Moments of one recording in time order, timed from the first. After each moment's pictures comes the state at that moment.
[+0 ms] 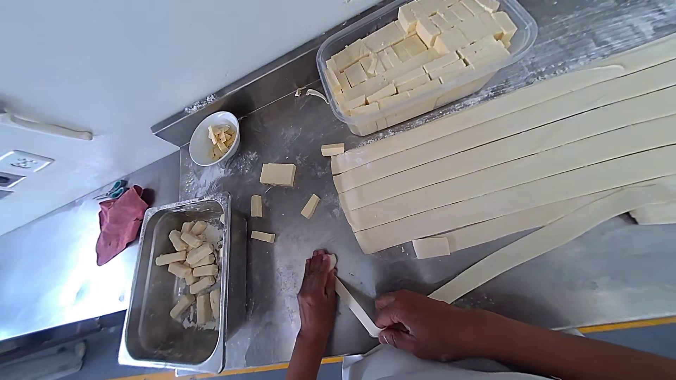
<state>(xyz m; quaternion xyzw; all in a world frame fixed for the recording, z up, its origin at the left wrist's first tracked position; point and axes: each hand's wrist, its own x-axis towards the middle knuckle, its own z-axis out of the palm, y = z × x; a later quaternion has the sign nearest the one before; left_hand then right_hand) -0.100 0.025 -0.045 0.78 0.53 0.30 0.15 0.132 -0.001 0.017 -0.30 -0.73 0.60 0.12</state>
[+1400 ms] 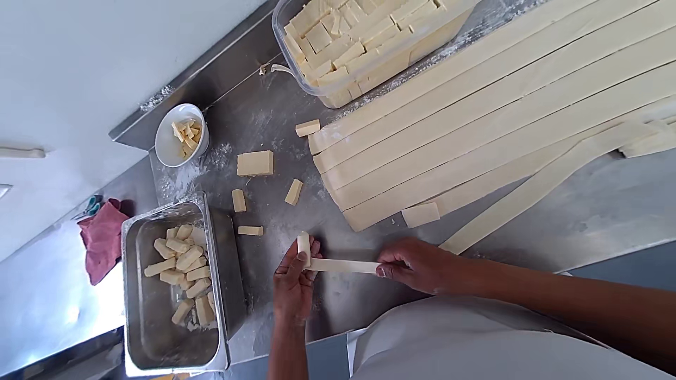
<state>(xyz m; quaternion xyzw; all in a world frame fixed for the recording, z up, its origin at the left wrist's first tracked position) -0.109 0.046 0.009 0.26 0.59 0.42 0.64 0.151 0.002 0.014 -0.48 -0.61 0.62 0.14</state>
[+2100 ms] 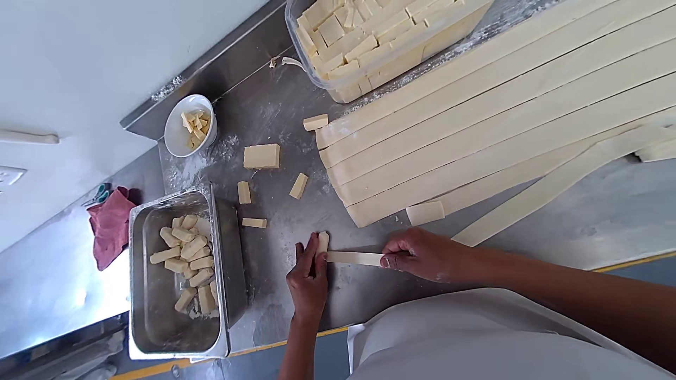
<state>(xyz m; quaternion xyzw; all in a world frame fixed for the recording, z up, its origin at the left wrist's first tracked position) -0.117 0.022 -0.042 0.74 0.56 0.31 0.22 0.160 0.014 0.010 -0.50 -0.59 0.63 0.10</state>
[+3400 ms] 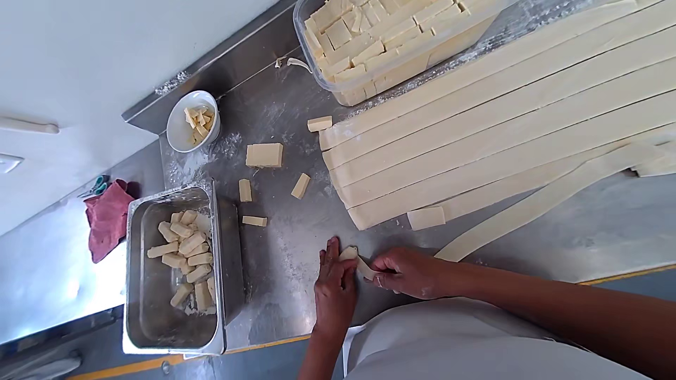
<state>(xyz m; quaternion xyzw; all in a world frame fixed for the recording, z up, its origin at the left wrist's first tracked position) -0.079 -0.007 -0.033 0.75 0.54 0.28 0.26 0.135 0.014 0.011 -0.44 -0.54 0.72 0.04</state>
